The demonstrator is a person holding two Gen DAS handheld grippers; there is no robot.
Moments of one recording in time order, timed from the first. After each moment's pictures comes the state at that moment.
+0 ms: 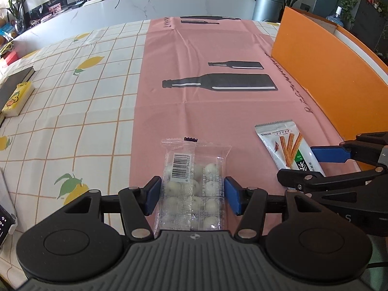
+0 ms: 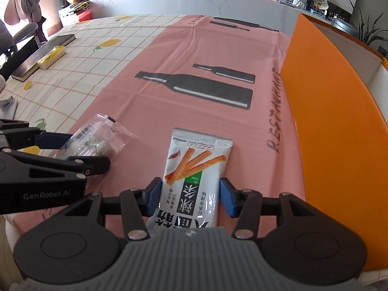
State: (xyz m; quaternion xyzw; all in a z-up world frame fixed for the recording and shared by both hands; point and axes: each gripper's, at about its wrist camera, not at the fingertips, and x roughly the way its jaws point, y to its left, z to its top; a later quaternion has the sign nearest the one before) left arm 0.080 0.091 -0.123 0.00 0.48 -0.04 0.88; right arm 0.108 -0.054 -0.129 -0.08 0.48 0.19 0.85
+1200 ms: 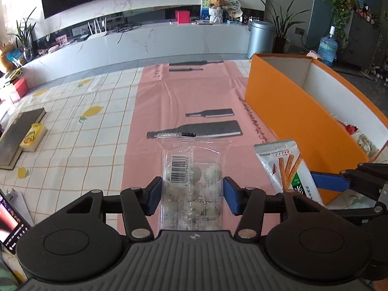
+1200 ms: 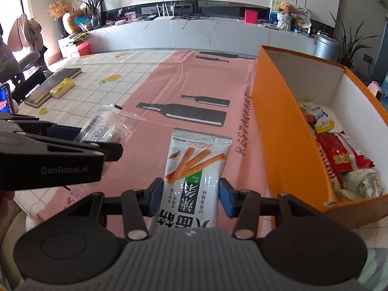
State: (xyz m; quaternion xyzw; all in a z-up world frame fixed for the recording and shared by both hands) left arm 0.060 0.039 -0.048 0.01 0.40 -0.03 0.92; right arm 0.057 -0.101 -0.069 -0.05 0.40 0.18 0.90
